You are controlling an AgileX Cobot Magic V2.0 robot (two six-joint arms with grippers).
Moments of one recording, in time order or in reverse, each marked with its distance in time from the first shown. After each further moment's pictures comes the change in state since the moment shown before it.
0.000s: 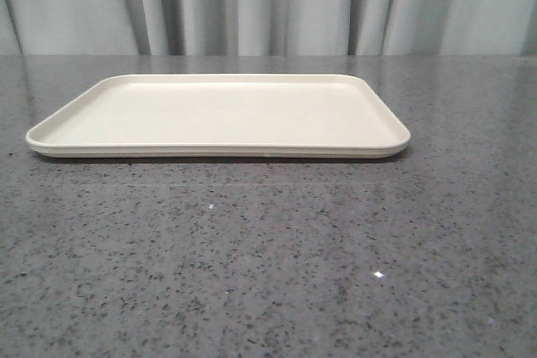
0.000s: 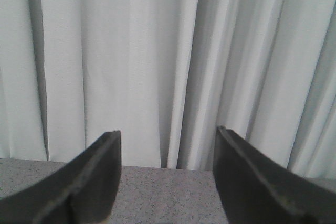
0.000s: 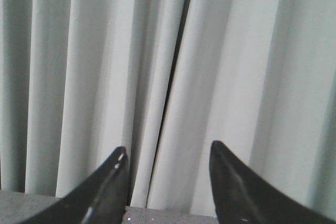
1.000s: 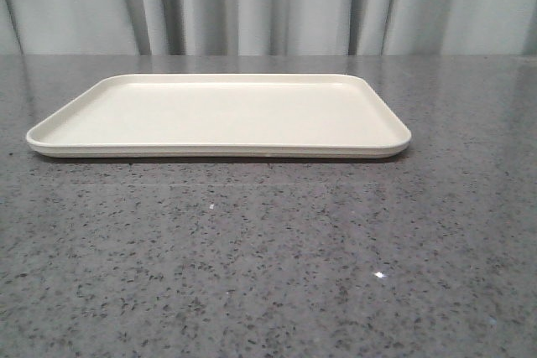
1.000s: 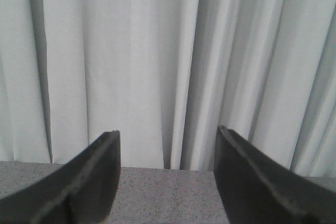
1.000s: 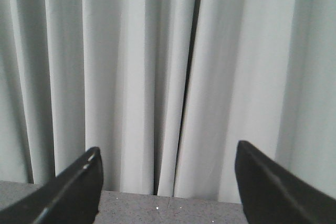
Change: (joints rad) left arm 0.000 0.000 -0.009 0.015 0.008 0.000; right arm 0.000 0.041 -0.036 0.085 0.067 0.000
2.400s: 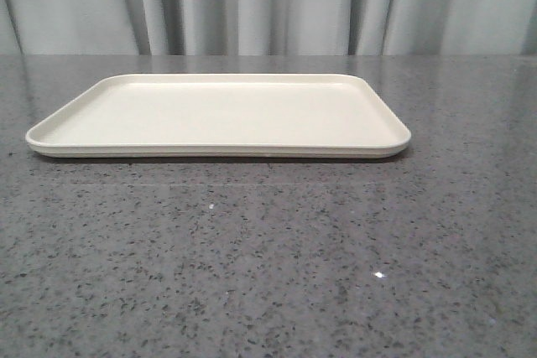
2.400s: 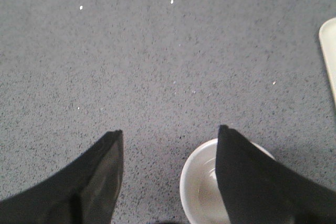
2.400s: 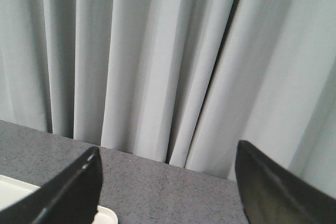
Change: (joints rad) left arm 0.000 0.339 -0.283 0.500 0.733 -0.146; right arm 0.000 0.181 -0.228 -0.097 0.243 0.001
